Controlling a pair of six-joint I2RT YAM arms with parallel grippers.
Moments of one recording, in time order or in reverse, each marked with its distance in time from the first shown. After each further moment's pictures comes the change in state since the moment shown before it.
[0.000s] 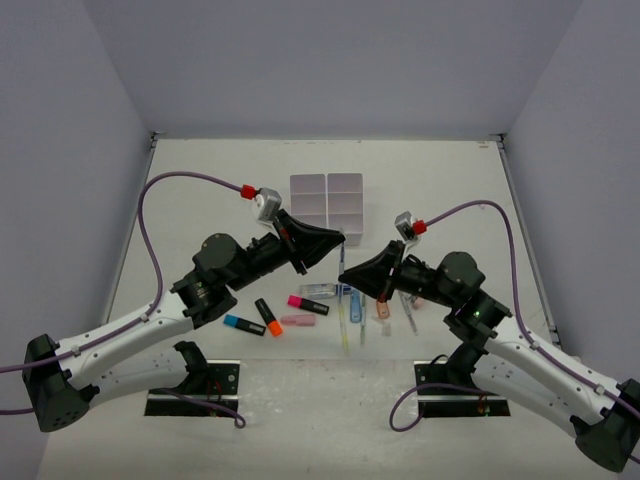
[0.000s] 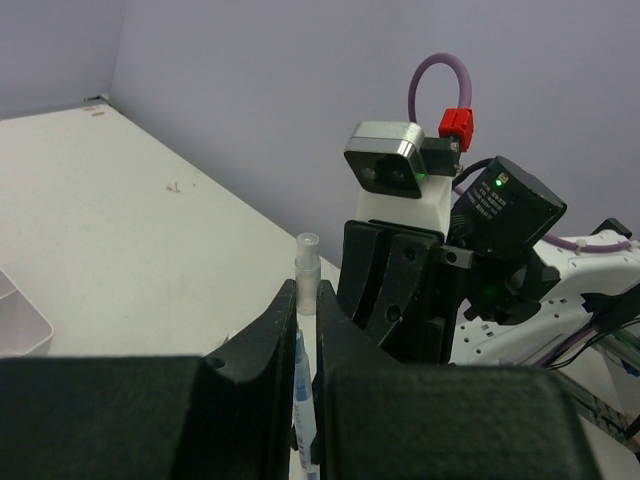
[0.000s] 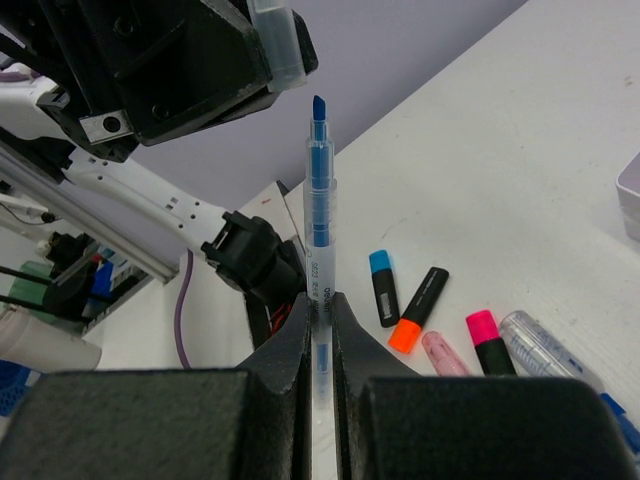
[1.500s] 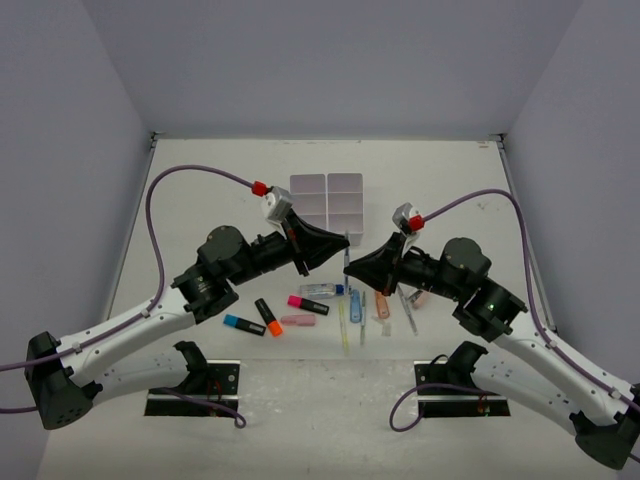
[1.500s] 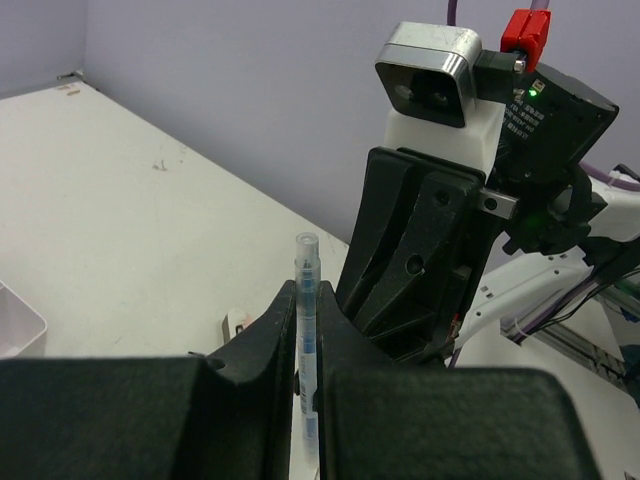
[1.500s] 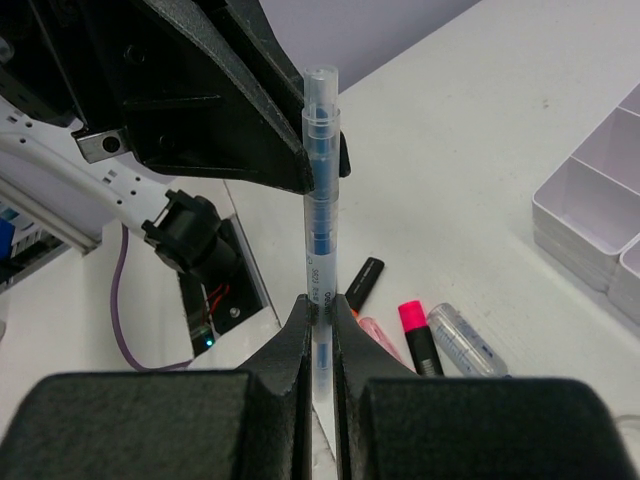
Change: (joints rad) left arm 0.008 0.032 0.051 -0.087 0.110 0.049; right arm 0.004 0.022 0.201 -0.292 0.054 -0.244
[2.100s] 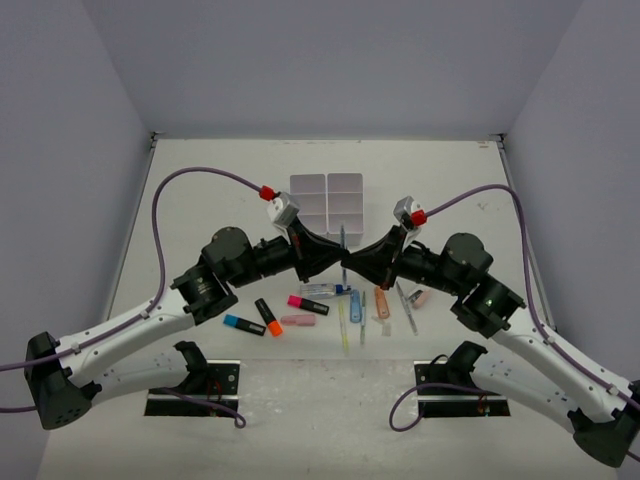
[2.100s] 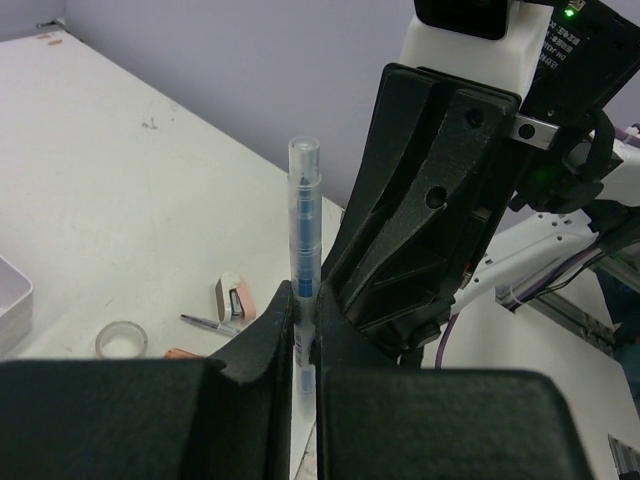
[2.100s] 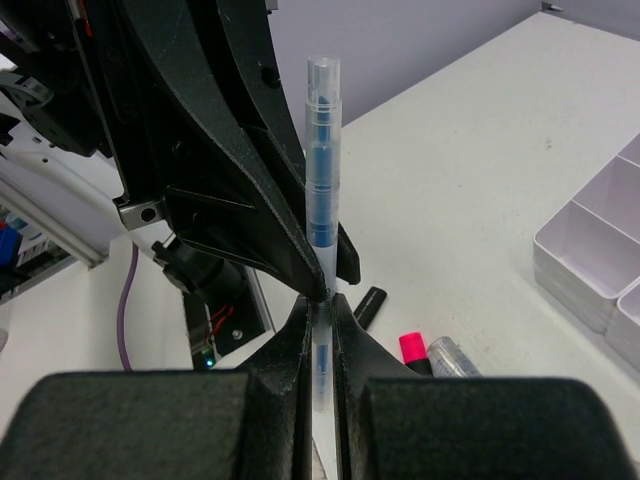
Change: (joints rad) left arm -0.007 -0.005 0.000 -0.076 0.013 0.000; right arm -0.007 0.031 0.023 0.066 -0.030 0.003
